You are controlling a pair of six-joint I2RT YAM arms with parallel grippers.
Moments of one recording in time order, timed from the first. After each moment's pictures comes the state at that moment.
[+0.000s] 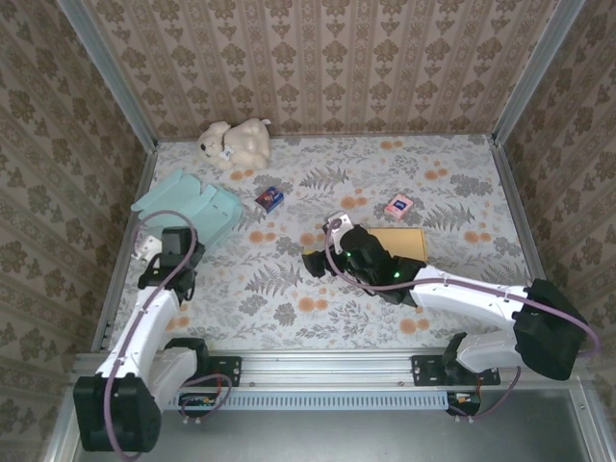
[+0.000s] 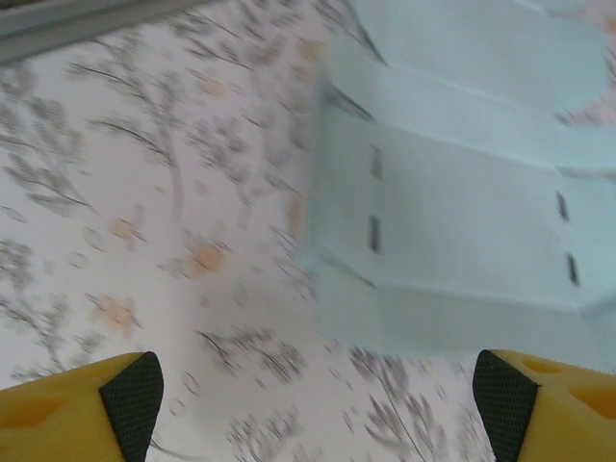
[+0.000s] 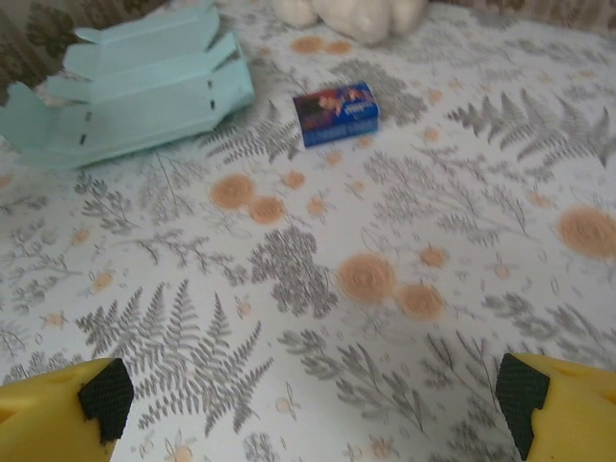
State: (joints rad) left arm -0.04 0.92 0.55 -0.53 -0.39 -0.97; right arm 0.90 1.32 0.78 0.04 0.25 0.23
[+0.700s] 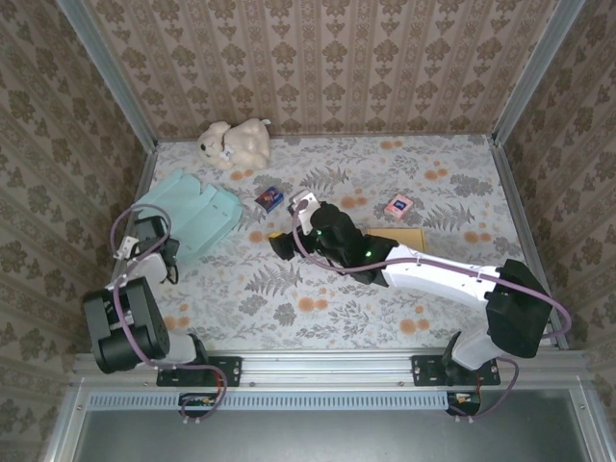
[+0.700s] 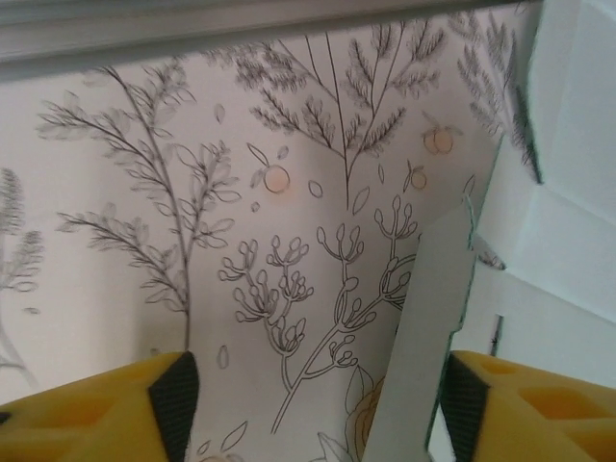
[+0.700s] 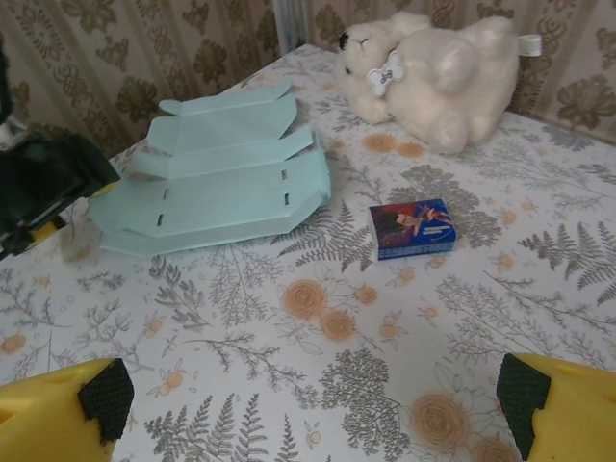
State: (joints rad) left arm 0.26 1.40 0.60 -0.16 -0.22 -0.94; right arm 0.94 1.52 1.09 0.01 0.21 0.15
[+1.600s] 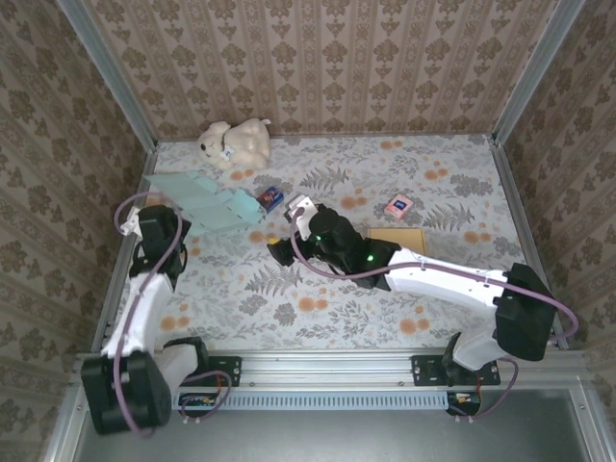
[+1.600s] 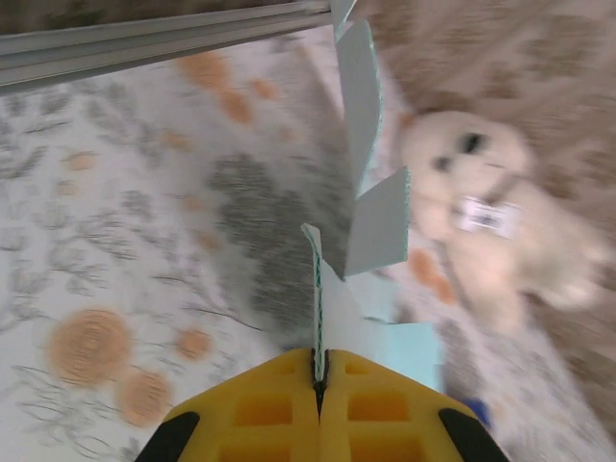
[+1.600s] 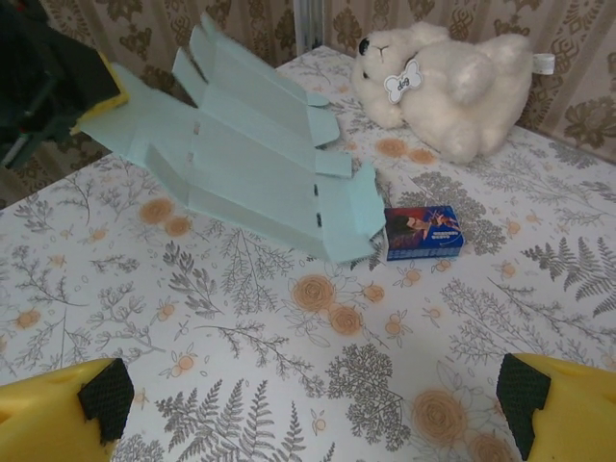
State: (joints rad) left arm 0.04 0.95 0.60 -0.15 -0.14 -0.91; right arm 0.98 1.45 1.07 -0.02 0.24 0.11
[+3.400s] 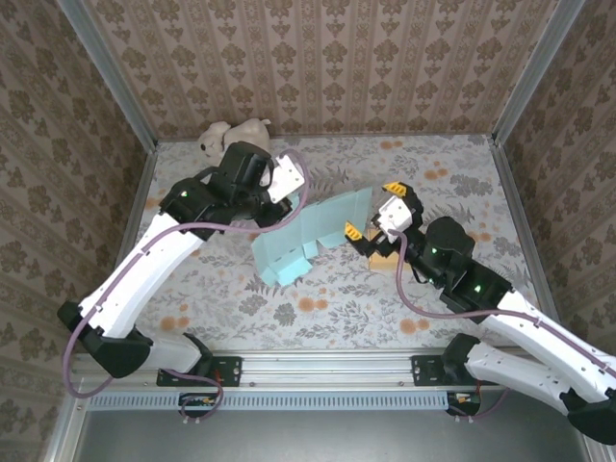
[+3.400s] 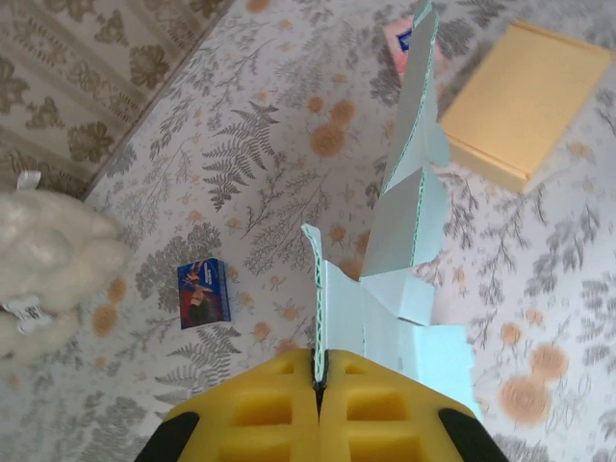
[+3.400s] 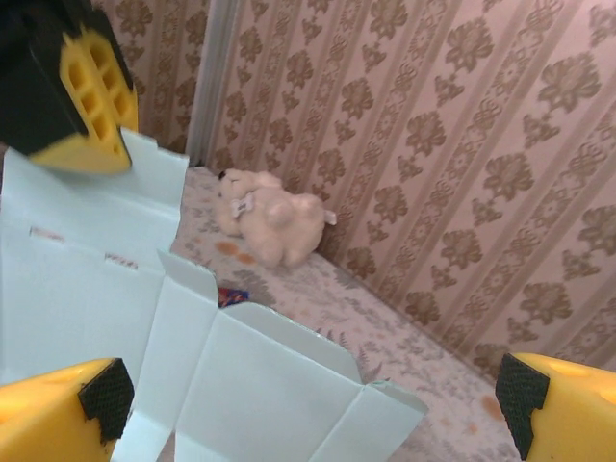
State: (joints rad) left arm -0.76 1.35 1.66 -1.08 0.00 0.38; right arm 0.76 0.80 0.81 -0.09 0.18 -0.31
